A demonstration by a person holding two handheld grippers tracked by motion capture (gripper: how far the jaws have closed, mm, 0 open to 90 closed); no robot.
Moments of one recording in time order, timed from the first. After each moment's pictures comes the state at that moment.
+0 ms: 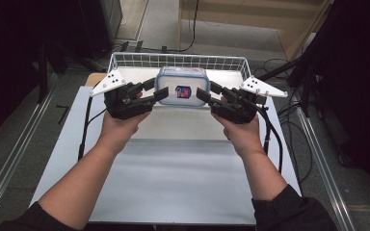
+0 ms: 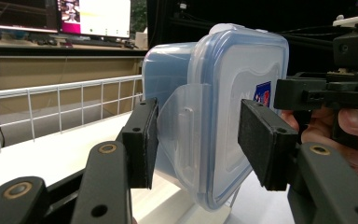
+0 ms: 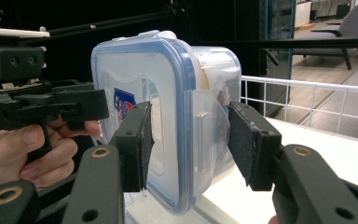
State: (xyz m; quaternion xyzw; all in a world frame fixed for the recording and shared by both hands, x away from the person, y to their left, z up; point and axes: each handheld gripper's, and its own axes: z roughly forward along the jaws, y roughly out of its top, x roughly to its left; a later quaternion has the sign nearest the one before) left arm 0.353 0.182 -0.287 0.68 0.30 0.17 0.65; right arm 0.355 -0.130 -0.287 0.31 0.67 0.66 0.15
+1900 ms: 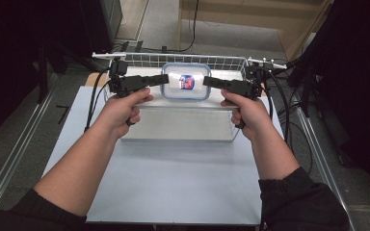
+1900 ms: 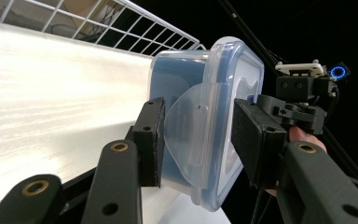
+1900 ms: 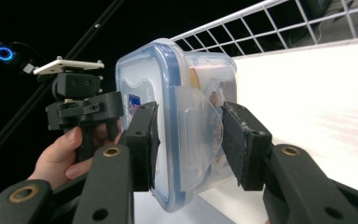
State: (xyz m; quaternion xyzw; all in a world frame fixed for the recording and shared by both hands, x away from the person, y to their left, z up) left arm 0.413 0.194 -0.282 0.63 0.48 -0.11 0.60; right arm 0.421 -0.157 -0.282 0.46 0.64 0.60 -0.12
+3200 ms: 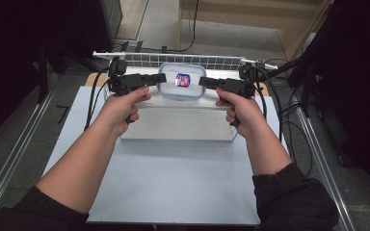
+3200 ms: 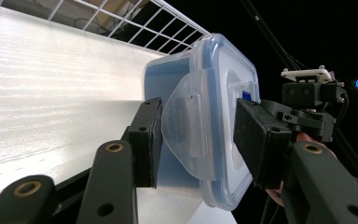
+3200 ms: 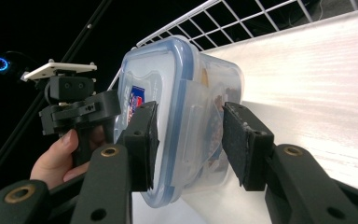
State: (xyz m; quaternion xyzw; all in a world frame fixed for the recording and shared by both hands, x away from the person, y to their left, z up) left arm 0.421 0.196 -0.286 0.62 0.52 -0.10 0.58; right arm 0.437 -0.148 -0.296 0.49 0.63 0.59 -0.15
